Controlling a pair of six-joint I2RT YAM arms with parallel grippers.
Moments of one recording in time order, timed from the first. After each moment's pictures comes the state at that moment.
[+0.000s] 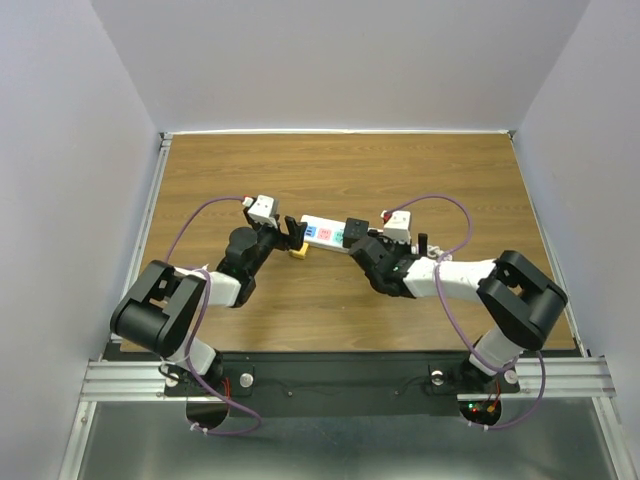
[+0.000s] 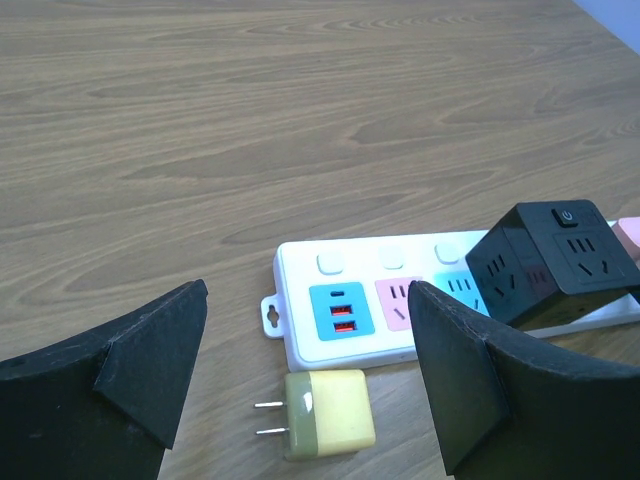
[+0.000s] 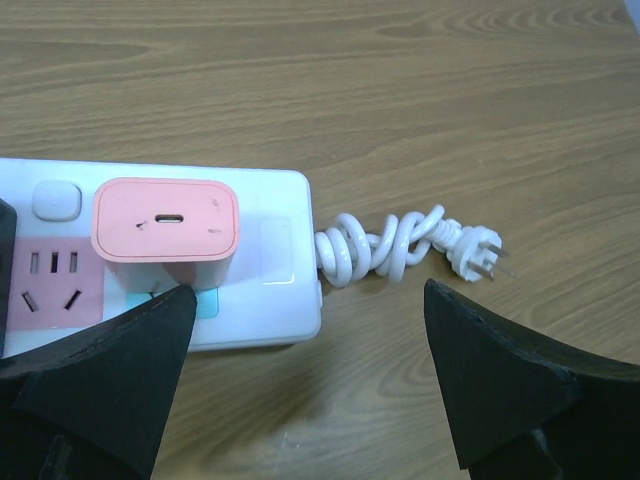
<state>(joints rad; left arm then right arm) -0.44 1.51 0.39 1.05 0.04 -0.21 0.86 1.60 0.77 -0.15 1.13 0.62</state>
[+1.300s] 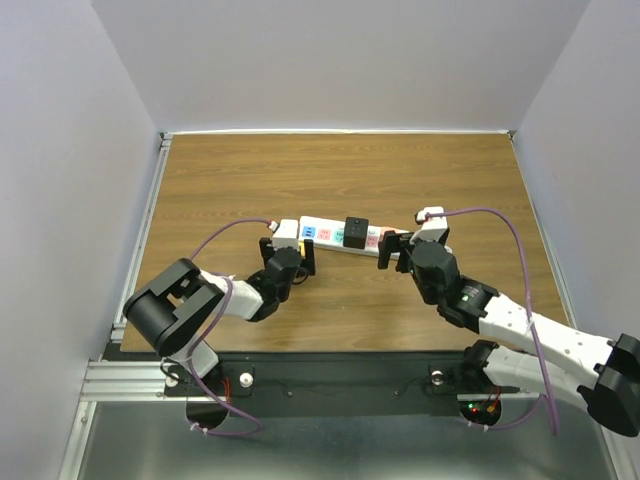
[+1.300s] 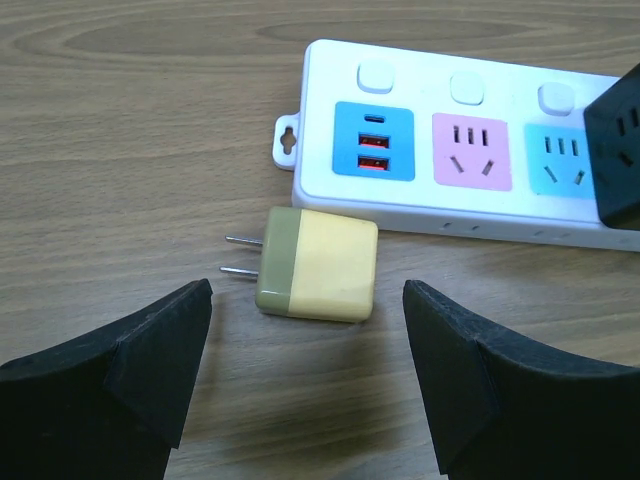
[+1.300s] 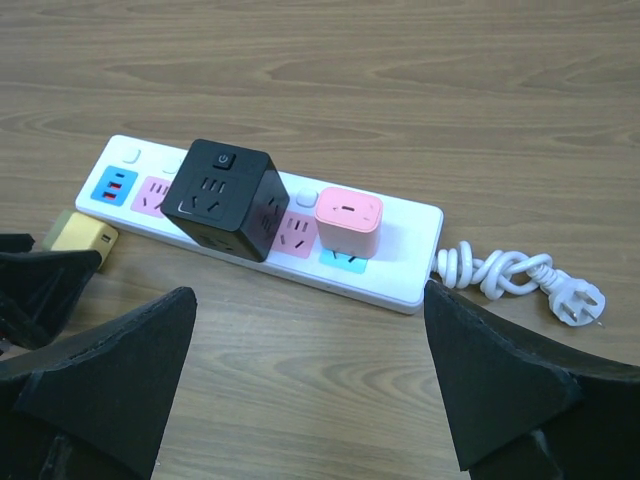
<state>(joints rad) -0.77 1.56 0.40 0.72 -0.54 -0.37 0.84 0.94 0.55 0.04 0.65 0.36</state>
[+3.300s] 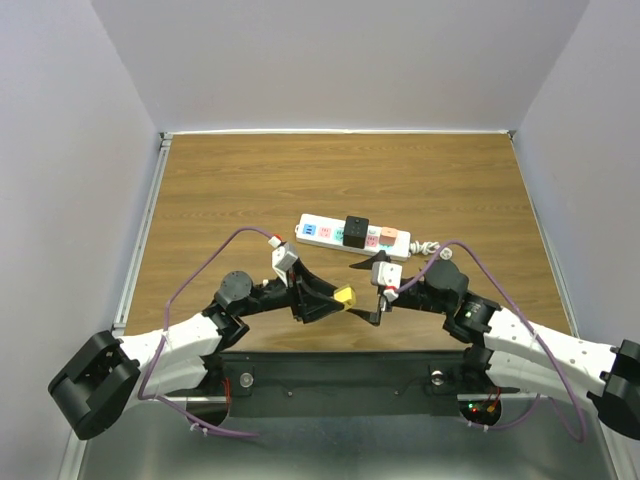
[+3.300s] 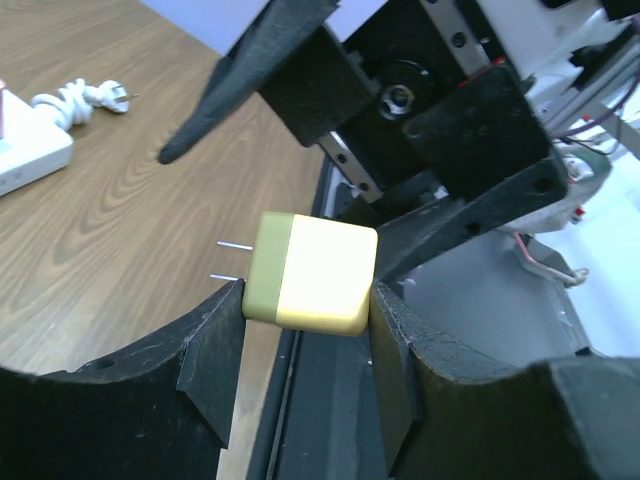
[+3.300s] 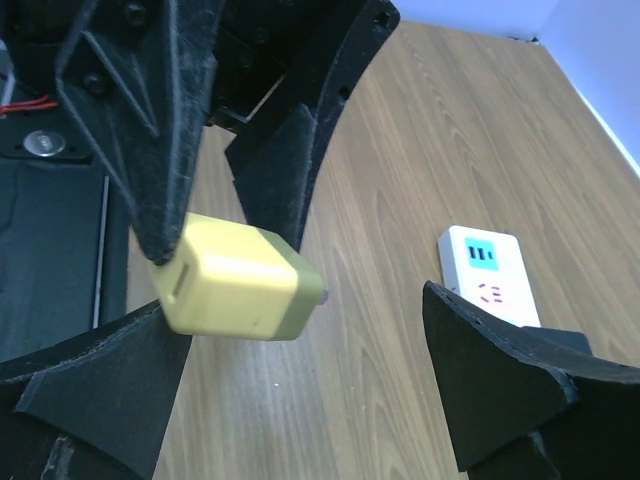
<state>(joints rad) -0.80 0.98 0.19 0.92 0.59 -0.62 0.91 0.85 0.42 0.32 -0.39 -0.33</state>
